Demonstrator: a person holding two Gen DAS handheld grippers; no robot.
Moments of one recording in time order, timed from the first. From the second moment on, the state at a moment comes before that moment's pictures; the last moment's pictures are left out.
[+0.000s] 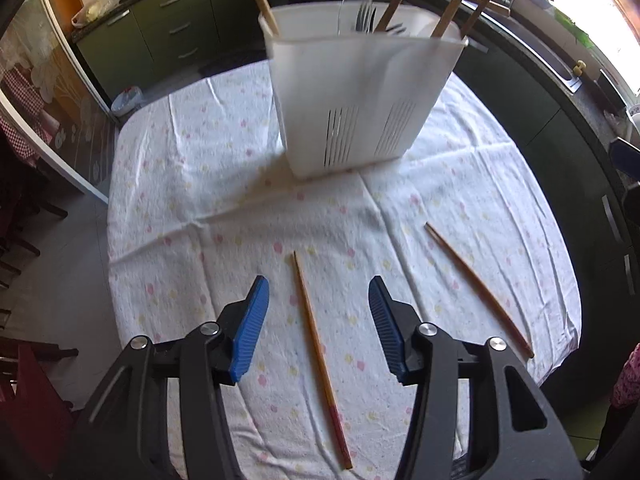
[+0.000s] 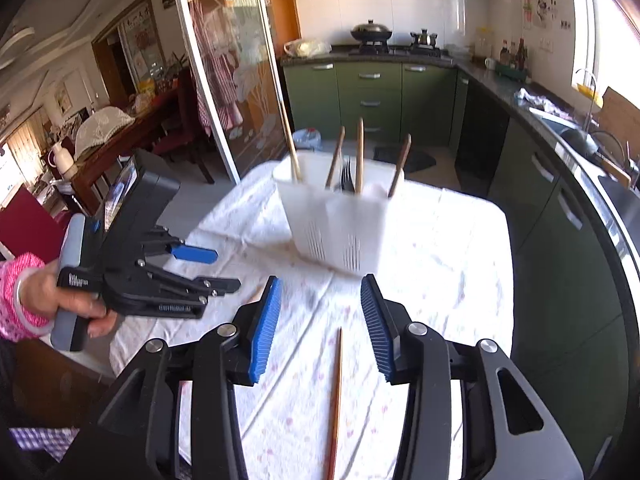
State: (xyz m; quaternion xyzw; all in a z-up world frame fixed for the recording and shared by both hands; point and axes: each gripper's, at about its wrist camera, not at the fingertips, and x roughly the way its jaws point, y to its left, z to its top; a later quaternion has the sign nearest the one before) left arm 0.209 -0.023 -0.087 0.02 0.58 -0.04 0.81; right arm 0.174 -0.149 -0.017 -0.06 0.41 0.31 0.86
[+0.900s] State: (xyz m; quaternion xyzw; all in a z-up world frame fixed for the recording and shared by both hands) left arm 0.216 -0.013 -0.160 -0.01 0.63 -0.01 0.78; right arm 0.203 -0.140 -0.155 -0.10 0.56 0.28 0.77
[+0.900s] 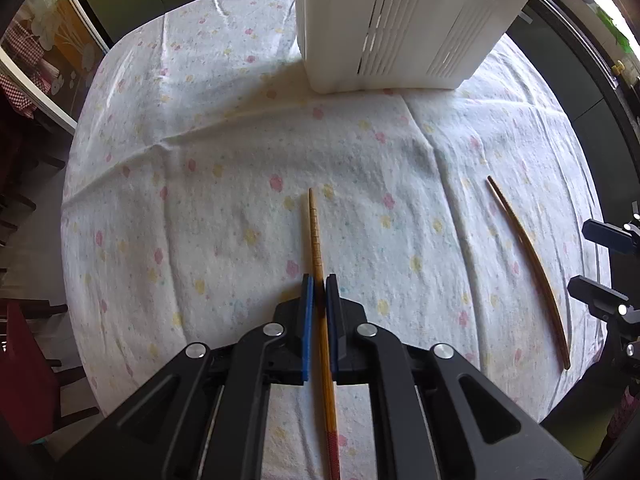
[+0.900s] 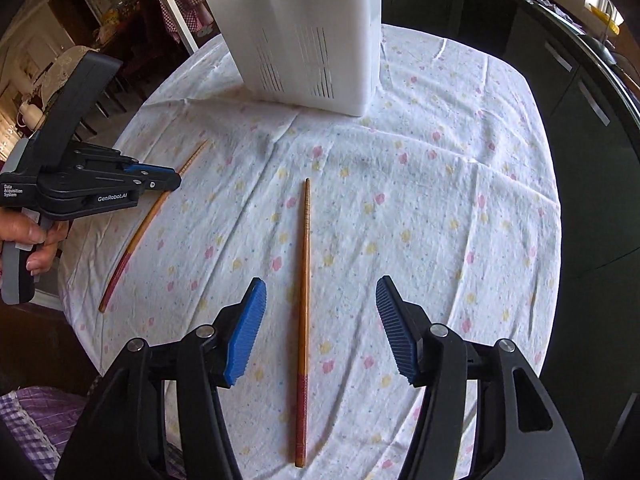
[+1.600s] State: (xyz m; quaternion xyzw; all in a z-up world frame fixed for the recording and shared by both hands) left arm 0.185 -0.011 -0.094 0.01 0.57 -0.04 0.82; right arm 0.234 -0.064 -0.182 -0.18 0.59 0.28 0.73
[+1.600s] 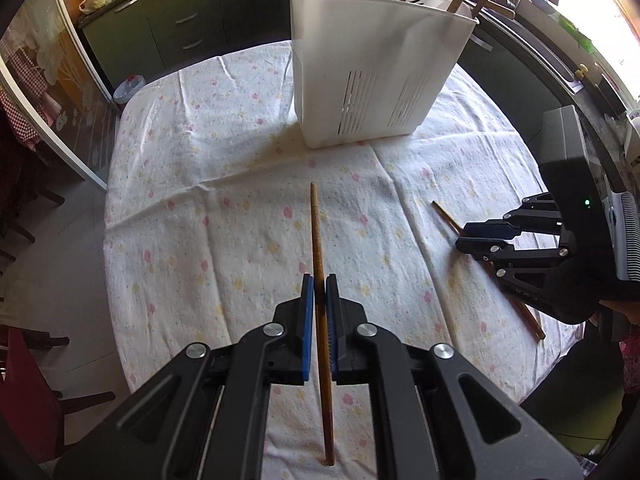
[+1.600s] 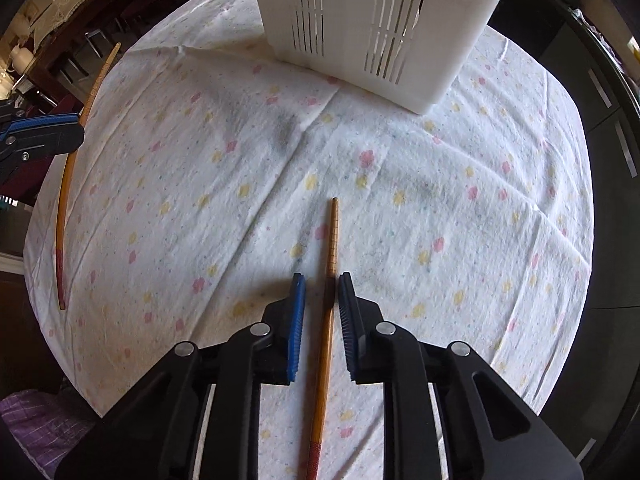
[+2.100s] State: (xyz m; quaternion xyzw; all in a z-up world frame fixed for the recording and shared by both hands) left arm 0.168 -0.023 -0.060 0.04 0.55 -0.06 0.84; right arm 0.188 -0.130 -0.101 -0.12 0.52 0.29 0.79
